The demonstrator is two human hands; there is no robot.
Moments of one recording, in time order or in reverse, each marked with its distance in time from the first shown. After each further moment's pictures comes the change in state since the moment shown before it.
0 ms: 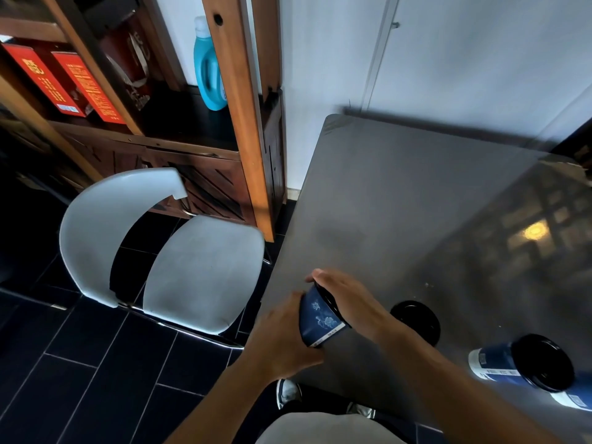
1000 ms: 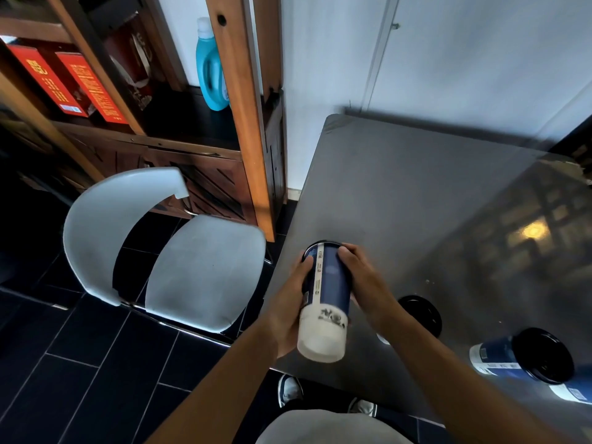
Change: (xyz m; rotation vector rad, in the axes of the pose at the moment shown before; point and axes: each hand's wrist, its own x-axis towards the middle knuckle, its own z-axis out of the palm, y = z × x) left_hand 0.020 0.031 -0.018 -1.427 -0.298 -0.414; right_hand -0.003 -0.007 -0.004 0.371 0.177 -0.064
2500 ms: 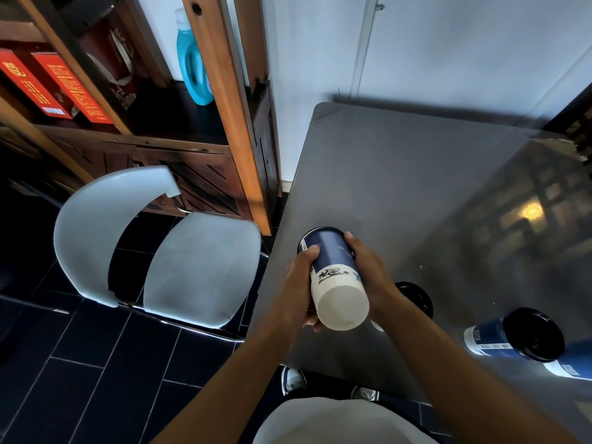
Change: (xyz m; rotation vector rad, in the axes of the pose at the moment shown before) left_hand 0.010 -0.010 0.027 0.319 0.179 0.178; right_hand -0.007 -0.024 -0.011 0.487 0.096 0.356
